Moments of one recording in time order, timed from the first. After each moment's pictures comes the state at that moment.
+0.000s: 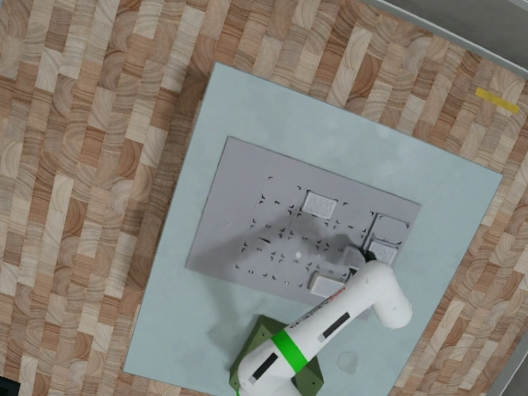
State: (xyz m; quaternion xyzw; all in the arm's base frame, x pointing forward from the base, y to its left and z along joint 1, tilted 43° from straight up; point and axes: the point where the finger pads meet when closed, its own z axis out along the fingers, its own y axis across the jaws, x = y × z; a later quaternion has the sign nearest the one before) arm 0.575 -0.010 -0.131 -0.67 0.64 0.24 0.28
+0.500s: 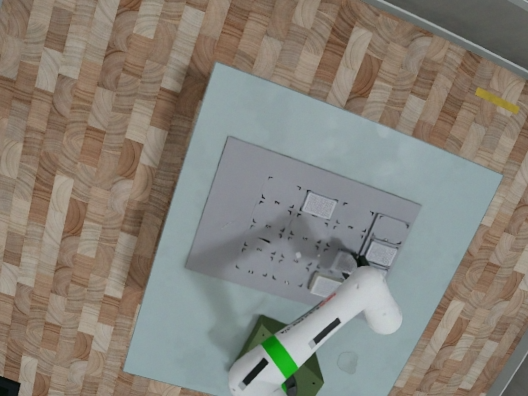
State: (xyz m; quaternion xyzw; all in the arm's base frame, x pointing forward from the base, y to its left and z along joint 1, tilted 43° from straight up) arm 0.546 0.005 -0.119 -0.67 0.64 0.24 0.28
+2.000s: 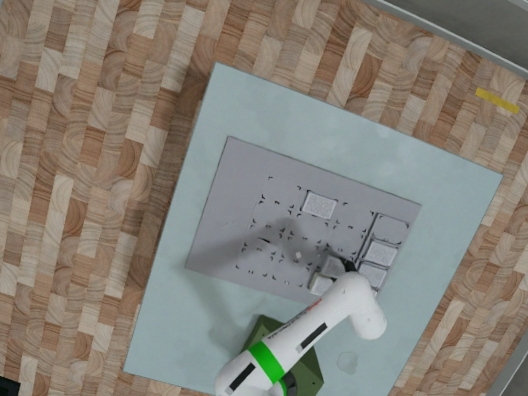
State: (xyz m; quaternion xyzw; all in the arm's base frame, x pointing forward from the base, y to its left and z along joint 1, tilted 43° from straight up) arm 0.506 0.037 -0.112 -0.67 0.64 0.24 0.28
